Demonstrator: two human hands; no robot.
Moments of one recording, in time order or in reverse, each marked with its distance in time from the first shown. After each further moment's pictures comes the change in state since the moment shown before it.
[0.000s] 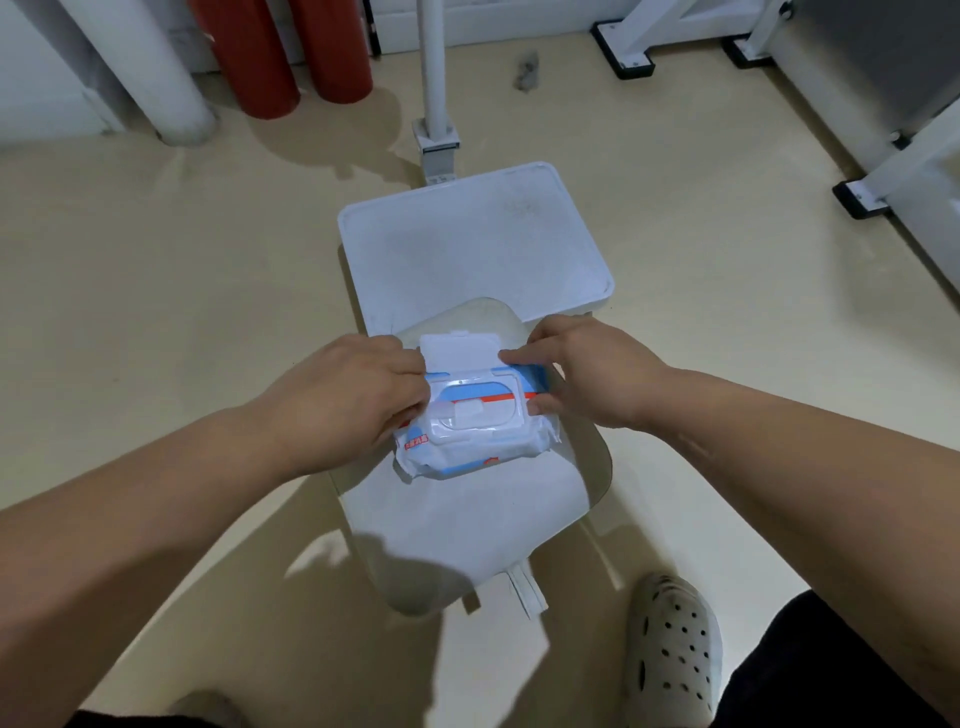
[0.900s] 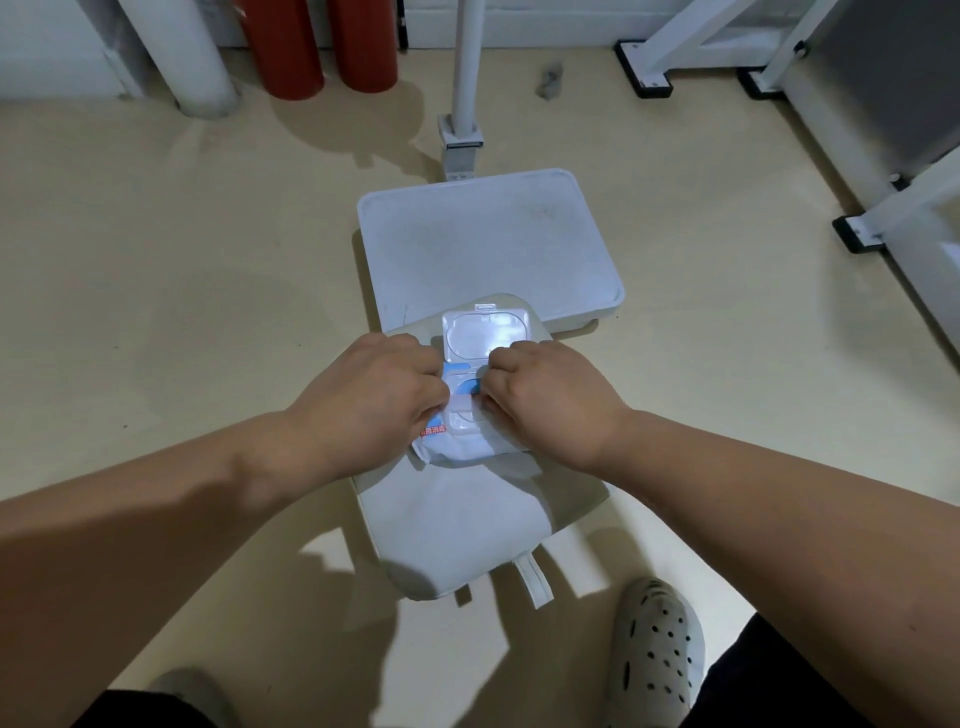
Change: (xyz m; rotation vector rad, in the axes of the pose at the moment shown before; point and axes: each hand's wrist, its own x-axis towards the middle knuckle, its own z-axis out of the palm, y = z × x) left_hand -0.009 0.020 0.011 -0.011 0.016 -0.164; right_hand 0.004 -0.061 0.029 -0.371 0.192 -0.307
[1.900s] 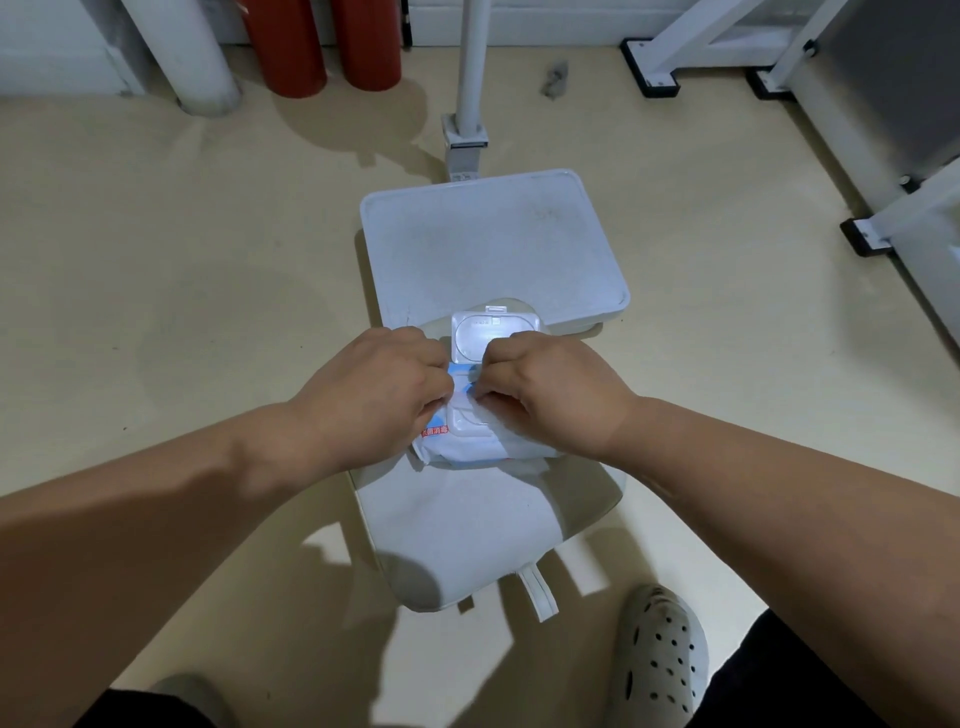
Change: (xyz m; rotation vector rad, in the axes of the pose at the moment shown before) left_hand 0.006 -0.011 -0.001 -0.068 0.013 -0.016; right_hand 0.011 0.012 -0.003 0.223 0.092 -0.063
